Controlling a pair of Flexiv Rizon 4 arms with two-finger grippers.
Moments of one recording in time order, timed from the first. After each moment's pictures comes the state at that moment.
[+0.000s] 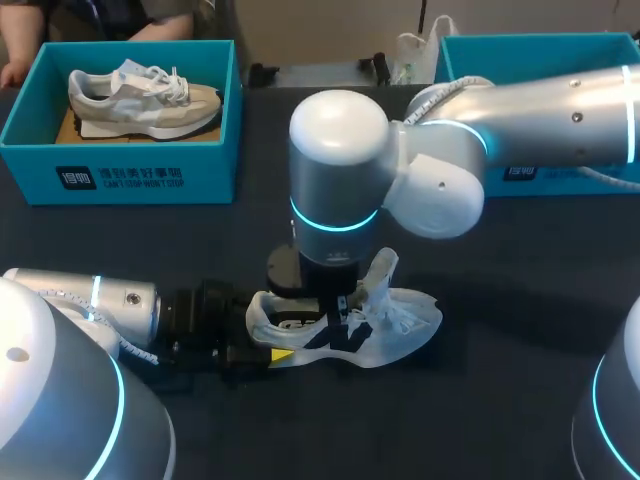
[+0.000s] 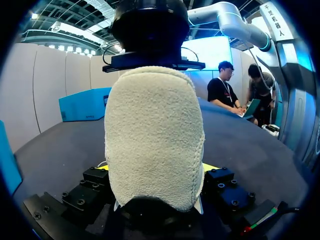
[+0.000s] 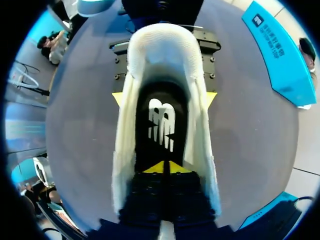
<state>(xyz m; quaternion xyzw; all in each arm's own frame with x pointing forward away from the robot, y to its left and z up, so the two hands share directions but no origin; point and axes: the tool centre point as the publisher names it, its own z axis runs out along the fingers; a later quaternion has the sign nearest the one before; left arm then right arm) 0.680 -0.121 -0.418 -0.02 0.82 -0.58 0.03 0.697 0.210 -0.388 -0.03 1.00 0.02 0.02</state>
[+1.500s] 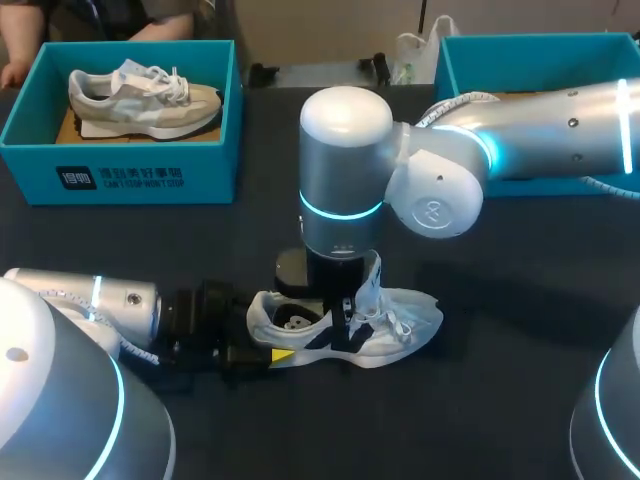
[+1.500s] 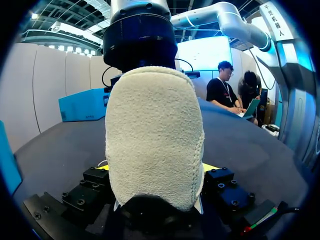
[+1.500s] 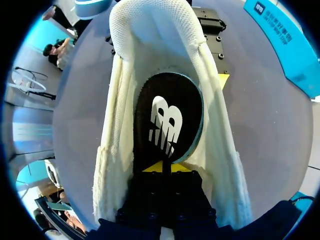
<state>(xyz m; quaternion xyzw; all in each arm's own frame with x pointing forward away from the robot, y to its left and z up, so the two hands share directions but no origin) 0.680 -0.122 -0.418 -0.02 0.82 -0.58 0.03 0.688 0.201 -0.407 -0.01 1.00 0.02 -0.05</state>
